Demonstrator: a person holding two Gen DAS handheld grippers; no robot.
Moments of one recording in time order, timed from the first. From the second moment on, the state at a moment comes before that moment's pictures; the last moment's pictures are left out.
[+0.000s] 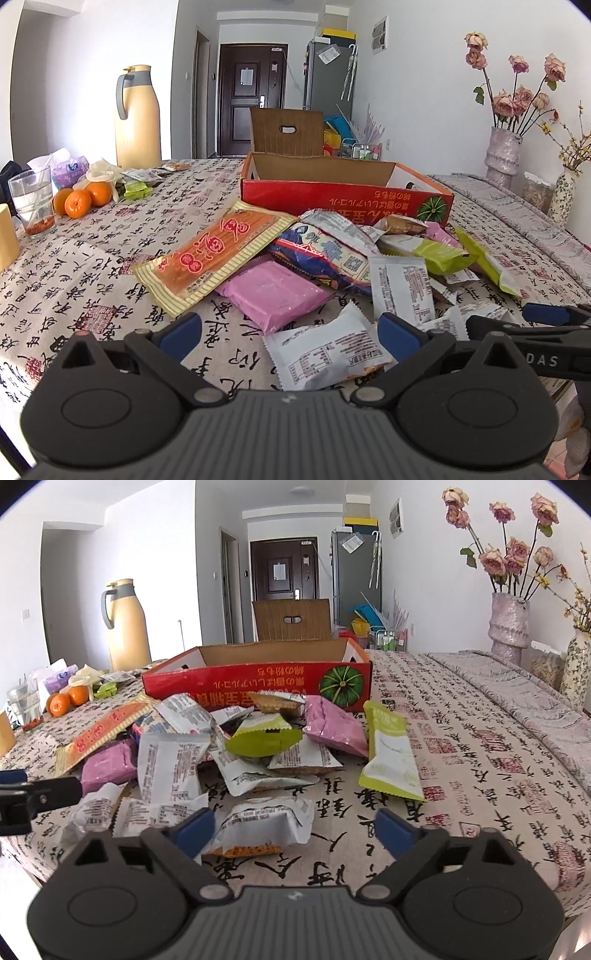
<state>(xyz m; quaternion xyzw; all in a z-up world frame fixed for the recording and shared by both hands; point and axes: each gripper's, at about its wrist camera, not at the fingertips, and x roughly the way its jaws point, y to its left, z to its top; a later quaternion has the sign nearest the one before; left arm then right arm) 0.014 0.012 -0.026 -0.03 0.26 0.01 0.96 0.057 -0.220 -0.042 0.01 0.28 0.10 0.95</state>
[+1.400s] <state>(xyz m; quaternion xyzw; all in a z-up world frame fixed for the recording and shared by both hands) 0.050 0.004 -0.044 -0.08 0.35 0.04 0.93 0.058 -0.242 -0.056 0.05 0.25 0.13 0.96</state>
